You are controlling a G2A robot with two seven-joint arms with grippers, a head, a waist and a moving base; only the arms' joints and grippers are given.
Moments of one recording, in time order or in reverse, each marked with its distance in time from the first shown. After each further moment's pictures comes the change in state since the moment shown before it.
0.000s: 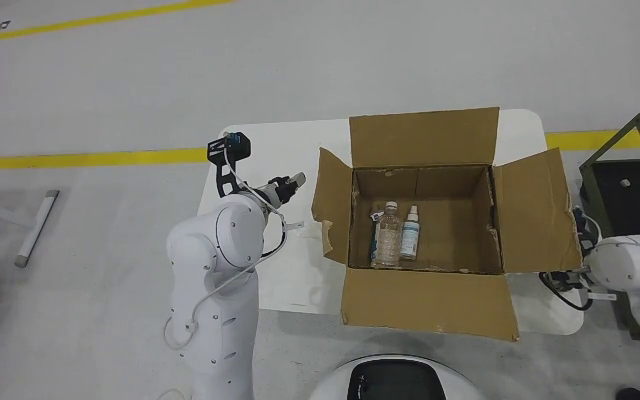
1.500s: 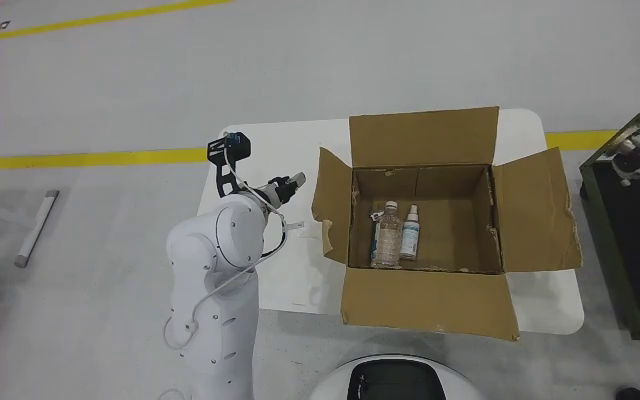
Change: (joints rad) left arm 0.000 0.000 0.000 0.000 0.000 0.000 0.000; right arm -0.219 -0.151 0.574 -0.280 1.339 0.086 -0.800
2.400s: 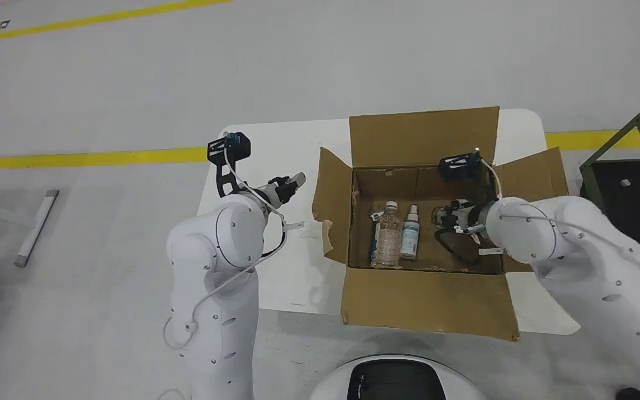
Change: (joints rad) left arm 0.000 0.000 0.000 0.000 0.000 0.000 0.000; right arm 0.645 0.030 -1.043 0.110 -1.263 0.236 0.612
